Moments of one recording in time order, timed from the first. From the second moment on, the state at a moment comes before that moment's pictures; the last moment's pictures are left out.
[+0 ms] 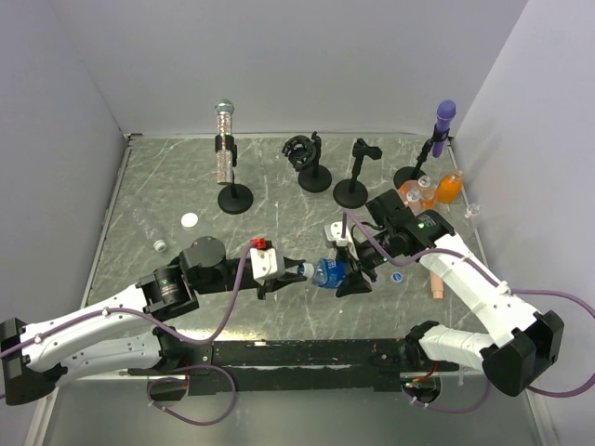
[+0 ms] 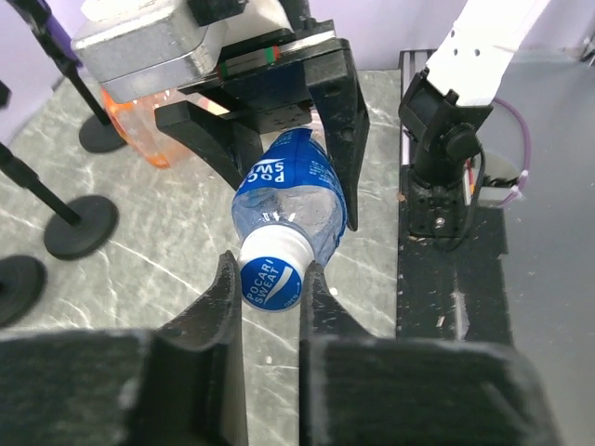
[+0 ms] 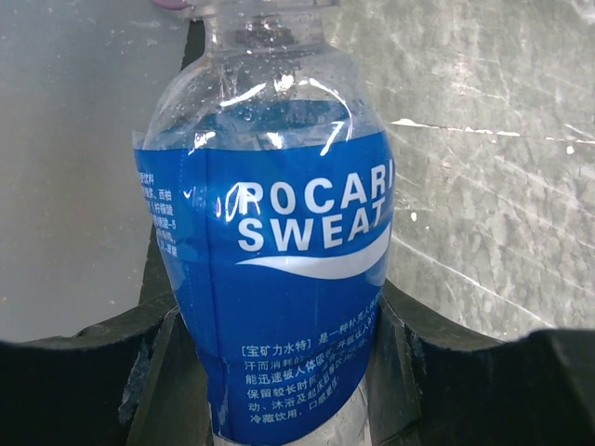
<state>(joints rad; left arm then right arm) -1.10 0.86 0.79 -0.02 0.30 0.18 0.54 1.14 1.09 -1.10 -0.94 -0.89</state>
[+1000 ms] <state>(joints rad) -0.99 1.03 0.93 -0.21 0.00 -1.10 0.44 1.12 1.04 -0.96 -0.87 -0.74</state>
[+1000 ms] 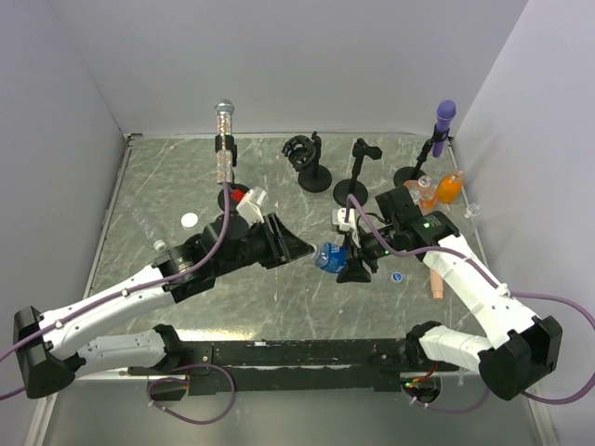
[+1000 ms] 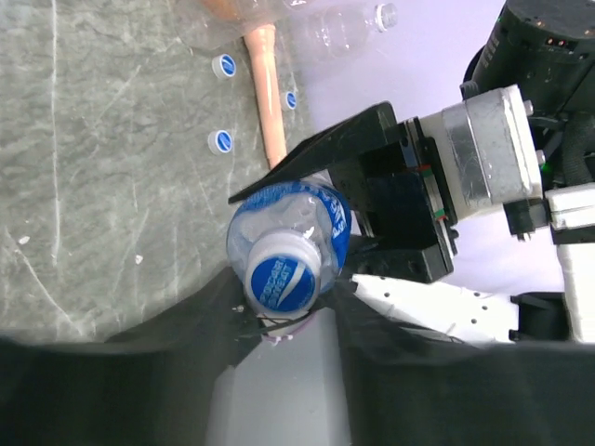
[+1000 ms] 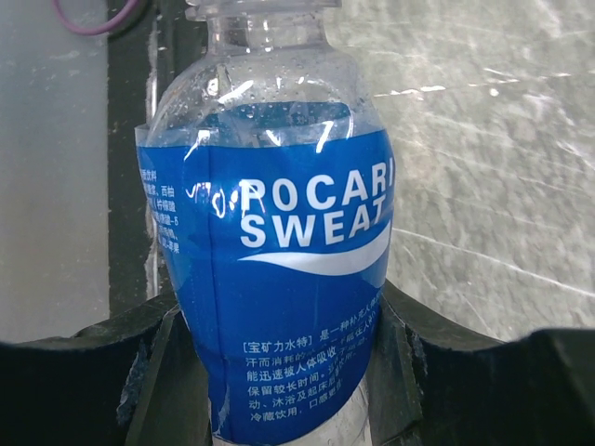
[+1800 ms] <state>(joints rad) -0.90 0.66 0.63 -0.05 0.48 0.02 0.39 1.08 1.04 -0.96 -0.93 -0.78</state>
